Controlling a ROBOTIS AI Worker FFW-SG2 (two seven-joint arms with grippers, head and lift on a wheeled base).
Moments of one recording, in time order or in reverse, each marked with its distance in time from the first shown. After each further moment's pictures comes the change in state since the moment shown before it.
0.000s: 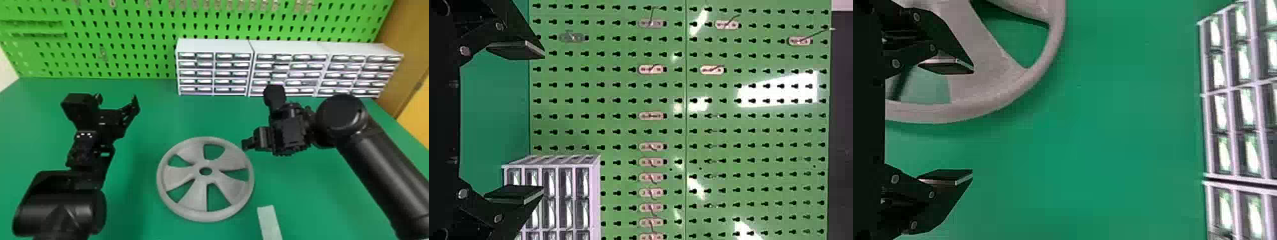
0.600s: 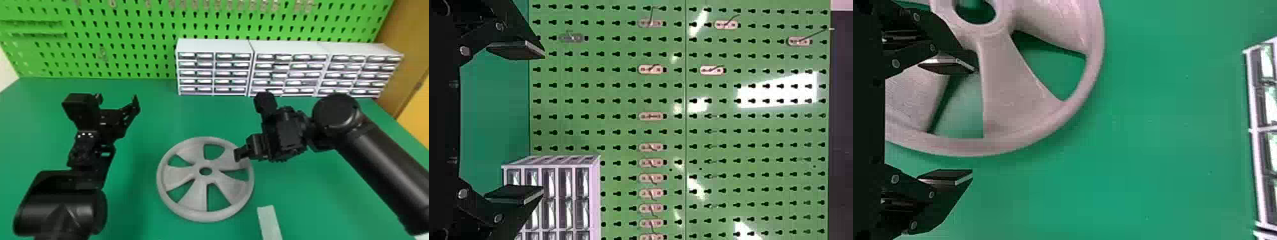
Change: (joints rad) left arm -0.001 0.000 -0.005 0.000 -0.002 0.000 0.007; right arm -0.061 -0.055 0.158 0.048 -0.200 -0.014 0.000
